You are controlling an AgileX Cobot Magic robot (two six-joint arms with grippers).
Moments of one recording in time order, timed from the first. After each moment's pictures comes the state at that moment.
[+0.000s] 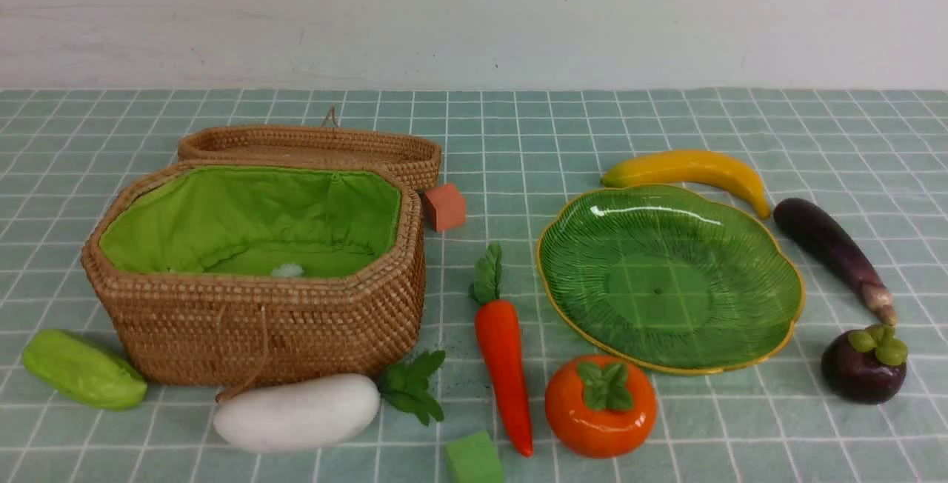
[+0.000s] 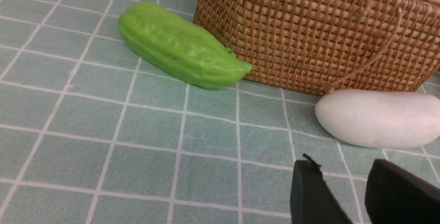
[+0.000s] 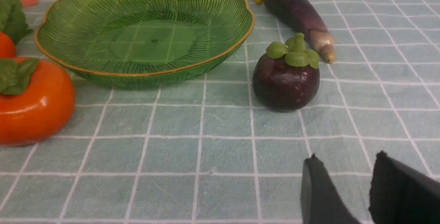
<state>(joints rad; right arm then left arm) 0.02 -0.01 0.02 0.00 0.38 0.00 -0.07 -0.01 0.03 0.00 0.38 -0.28</state>
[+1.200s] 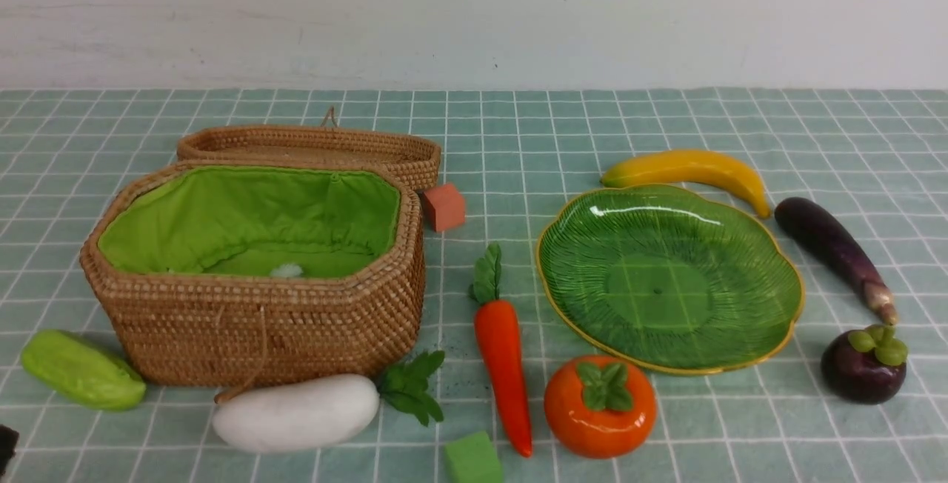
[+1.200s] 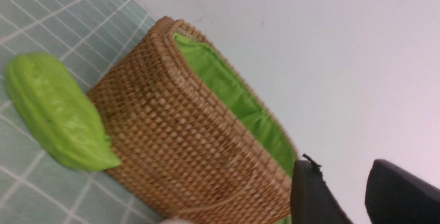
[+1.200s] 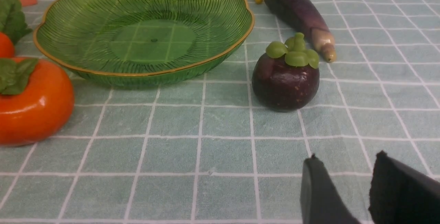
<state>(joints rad) 0.02 -0.01 0.02 0.00 0.38 0.00 -0.07 -0.01 0.03 -0.38 -0.01 -0.55</state>
